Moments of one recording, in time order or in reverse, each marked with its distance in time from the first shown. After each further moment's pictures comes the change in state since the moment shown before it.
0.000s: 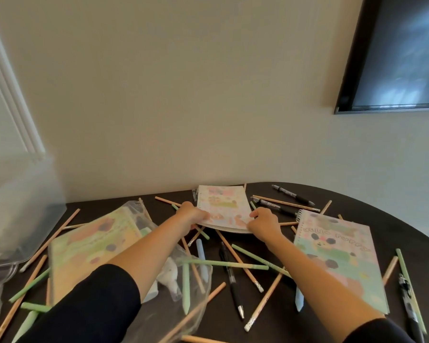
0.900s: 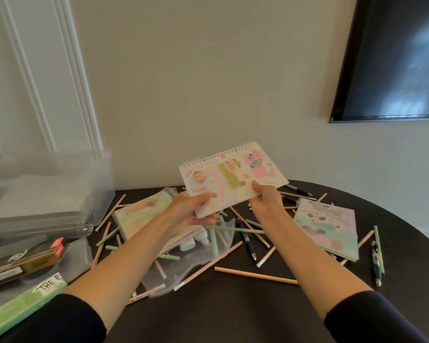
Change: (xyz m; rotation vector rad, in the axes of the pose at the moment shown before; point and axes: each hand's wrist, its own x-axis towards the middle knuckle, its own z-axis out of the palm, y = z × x) left_hand -0.157 -0.048 -0.077 -0.634 -0.243 0.257; right_hand -0.131 -0.078 -0.023 1.724 -0.040 0.094
